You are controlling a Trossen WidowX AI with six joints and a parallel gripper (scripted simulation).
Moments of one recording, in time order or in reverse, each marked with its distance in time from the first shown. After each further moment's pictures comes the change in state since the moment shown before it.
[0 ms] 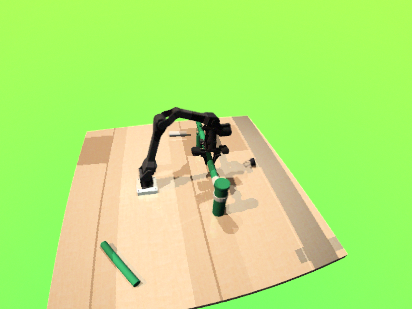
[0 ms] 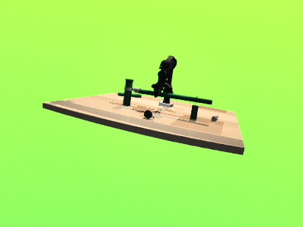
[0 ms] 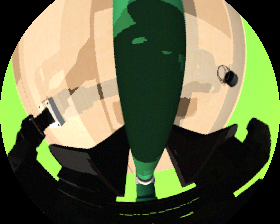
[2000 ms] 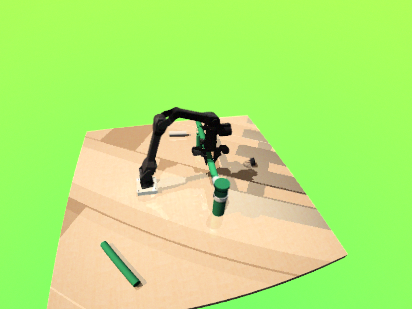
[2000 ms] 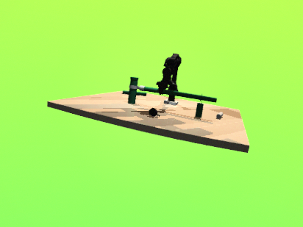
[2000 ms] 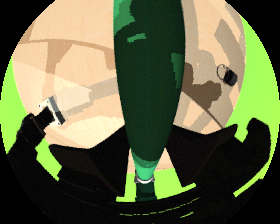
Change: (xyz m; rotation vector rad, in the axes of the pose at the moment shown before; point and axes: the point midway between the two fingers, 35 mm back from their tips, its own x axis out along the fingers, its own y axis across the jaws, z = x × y) arm -0.003 0.000 -0.003 -0.003 0.002 0.002
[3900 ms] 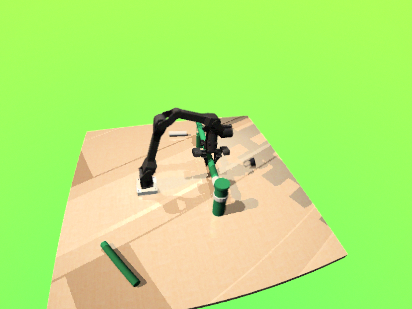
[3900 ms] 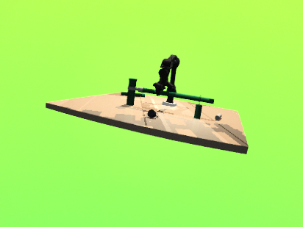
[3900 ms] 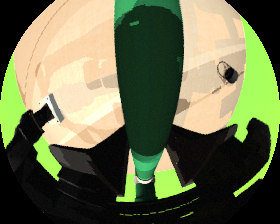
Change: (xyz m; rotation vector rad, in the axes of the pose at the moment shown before) arm 0.002 0.000 -0.011 -0.003 -0.013 0.006
